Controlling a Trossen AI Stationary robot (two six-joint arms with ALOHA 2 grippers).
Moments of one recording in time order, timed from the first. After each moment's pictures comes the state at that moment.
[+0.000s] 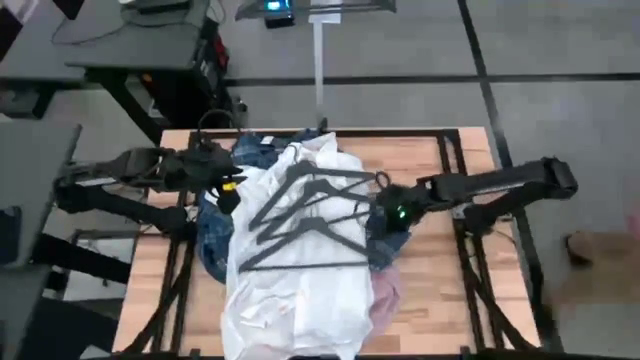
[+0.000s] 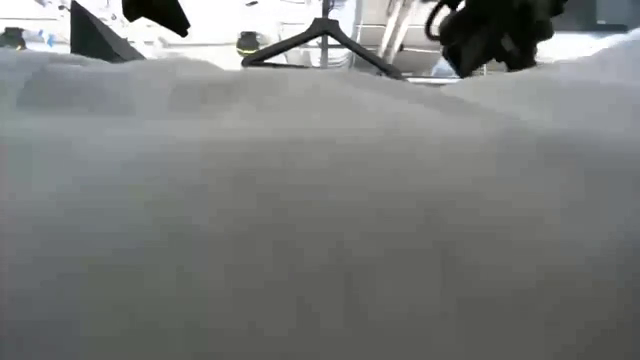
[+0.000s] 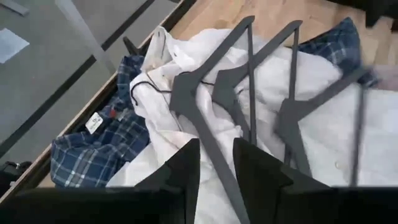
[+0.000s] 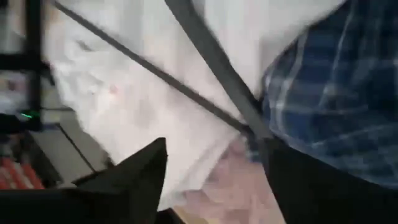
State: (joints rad) left arm 0.01 0.95 1.23 -1.03 -0.43 -0.34; right arm 0.02 1.15 0.99 -0.64 -0.20 1.13
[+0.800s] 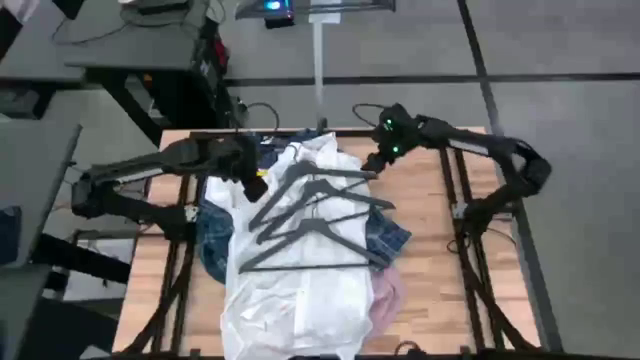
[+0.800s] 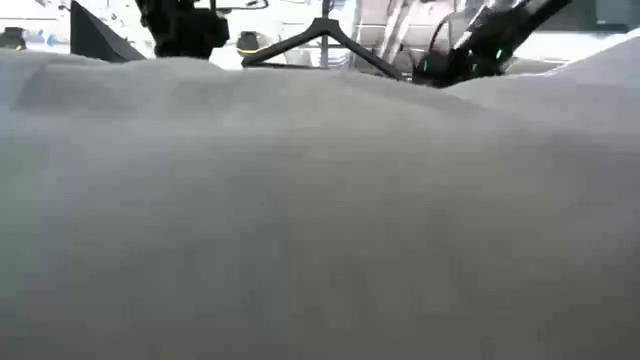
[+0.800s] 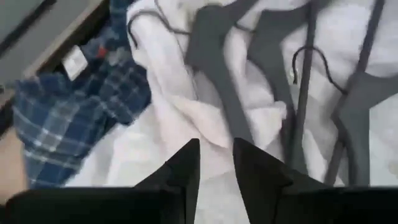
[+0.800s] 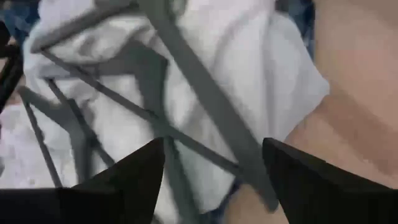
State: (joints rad) left arm 0.35 1.16 1.09 -0.95 -0.14 -0.33; right arm -0.77 1.62 1.03 -0.51 -0.63 0.15
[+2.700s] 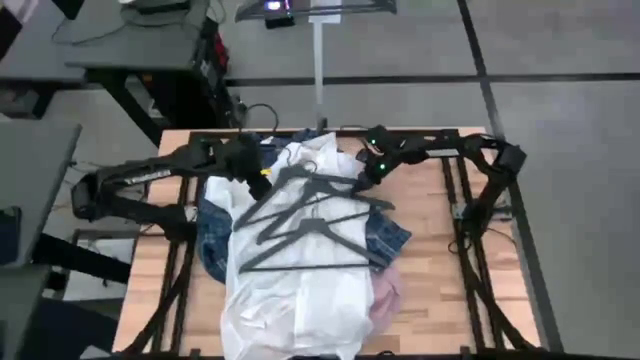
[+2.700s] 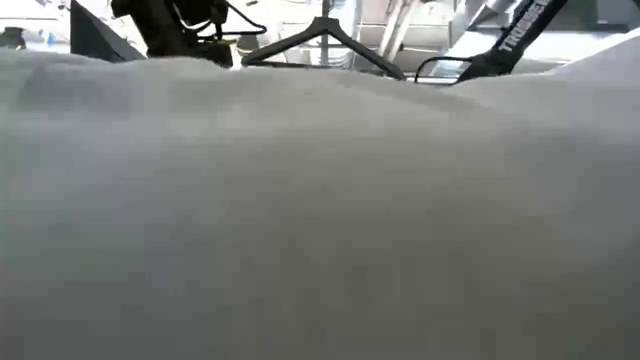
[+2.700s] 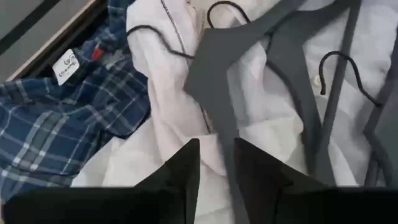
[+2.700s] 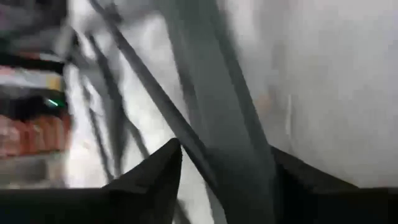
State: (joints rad) left arm 0.41 1.16 0.98 -0.75 -0.14 -0.21; right arm -0.64 1.72 0.90 -0.17 -0.81 0.35
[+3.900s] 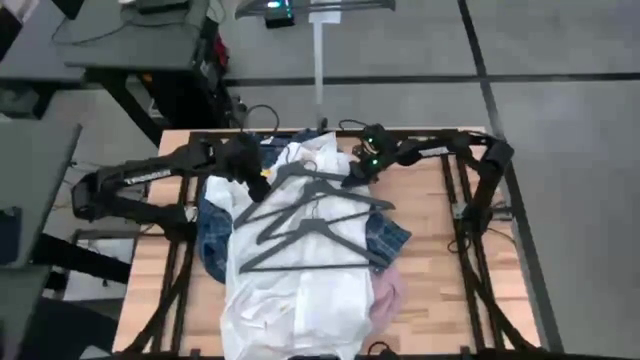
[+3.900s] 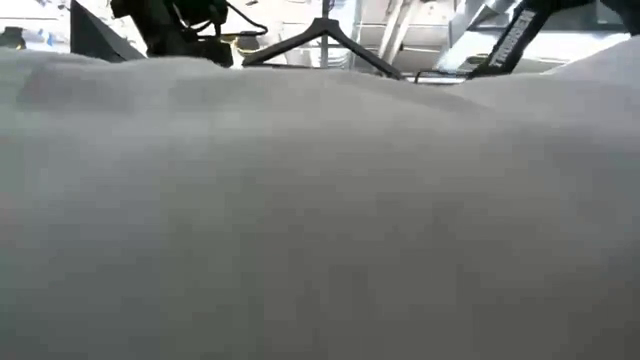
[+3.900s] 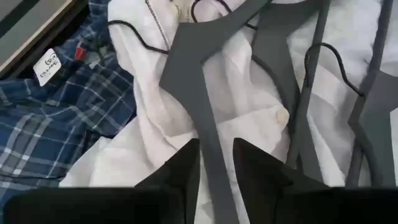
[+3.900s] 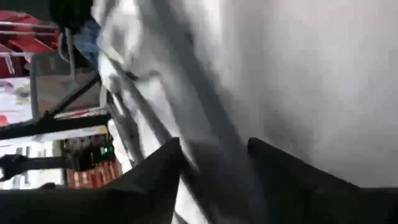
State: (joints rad) left arm 0.41 1.16 0.98 -0.75 -0.08 -0.19; right arm -0.64 1.87 0.89 0.10 -0.88 0.70
